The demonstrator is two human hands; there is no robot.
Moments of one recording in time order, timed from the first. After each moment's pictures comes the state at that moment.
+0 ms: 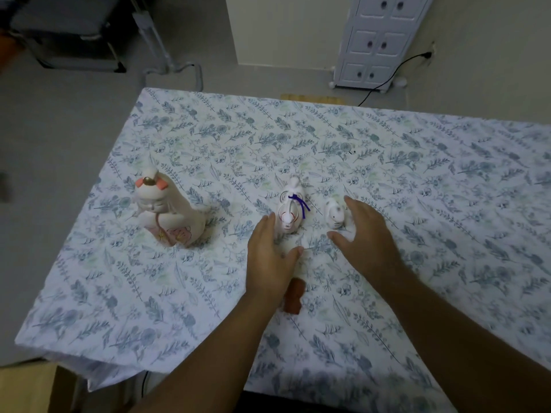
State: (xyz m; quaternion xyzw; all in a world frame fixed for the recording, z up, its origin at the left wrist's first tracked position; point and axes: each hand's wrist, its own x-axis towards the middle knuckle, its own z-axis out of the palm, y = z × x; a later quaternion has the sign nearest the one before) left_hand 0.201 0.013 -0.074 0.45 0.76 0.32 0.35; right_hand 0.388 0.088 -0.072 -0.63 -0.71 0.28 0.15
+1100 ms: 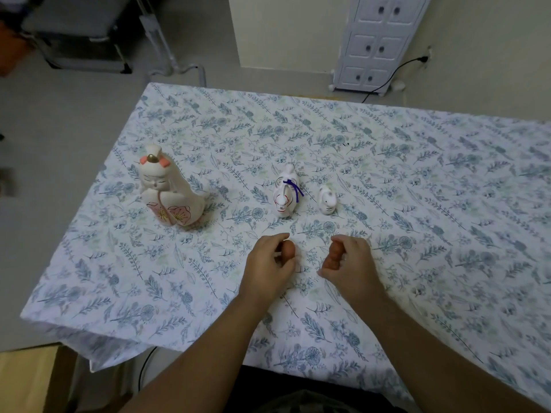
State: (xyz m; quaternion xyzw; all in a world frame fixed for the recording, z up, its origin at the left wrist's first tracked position) left_hand 0.207 -0.035 -0.090 0.51 0.71 0.33 0.35; right_hand 0.395 0.007 -0.088 -0.66 -0.59 0.43 0.18
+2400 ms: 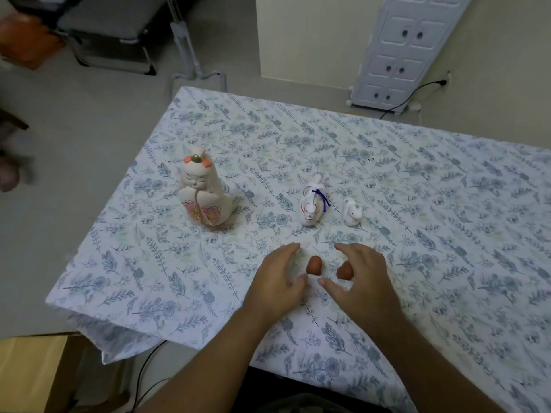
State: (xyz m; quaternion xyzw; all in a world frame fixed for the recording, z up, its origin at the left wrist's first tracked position) left_hand 0.173 -0.059 -0.076 0.56 0.70 0.27 0.36; right_hand 0.367 -0.016 -0.061 -0.57 -0.77 0.25 0.17
